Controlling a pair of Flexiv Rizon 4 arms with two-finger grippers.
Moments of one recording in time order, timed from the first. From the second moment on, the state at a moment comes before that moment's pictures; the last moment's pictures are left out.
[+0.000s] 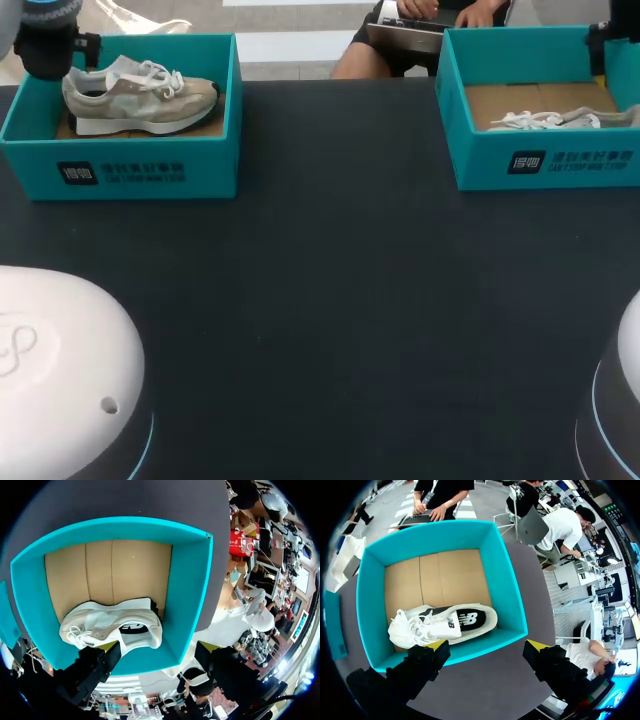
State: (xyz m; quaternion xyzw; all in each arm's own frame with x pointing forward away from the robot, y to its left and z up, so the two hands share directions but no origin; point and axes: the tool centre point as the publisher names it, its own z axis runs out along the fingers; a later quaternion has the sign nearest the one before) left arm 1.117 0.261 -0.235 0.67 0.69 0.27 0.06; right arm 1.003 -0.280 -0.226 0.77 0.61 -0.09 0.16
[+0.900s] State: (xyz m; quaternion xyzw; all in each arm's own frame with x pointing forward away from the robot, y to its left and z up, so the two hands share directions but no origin) left arm 1.183 0.271 -0.295 0.67 0.72 0.15 0.05; right arm 1.003 -0.280 -0.226 0.77 0.61 -0.09 0.16
